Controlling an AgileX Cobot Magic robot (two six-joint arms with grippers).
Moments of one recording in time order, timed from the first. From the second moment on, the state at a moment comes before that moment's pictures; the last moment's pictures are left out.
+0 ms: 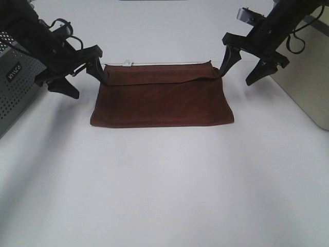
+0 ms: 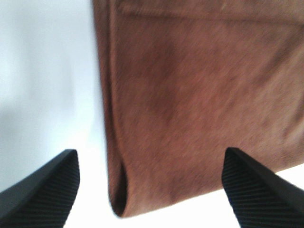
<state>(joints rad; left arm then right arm) -0.10 2.29 -1.77 -0.56 0.87 0.05 0.06 2.39 -2.10 0.46 1.21 -0.13</state>
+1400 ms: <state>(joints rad) -0.17 2.30 -1.54 -0.72 0.60 0.15 0.06 2.39 -1.78 0.65 1.03 -0.31</state>
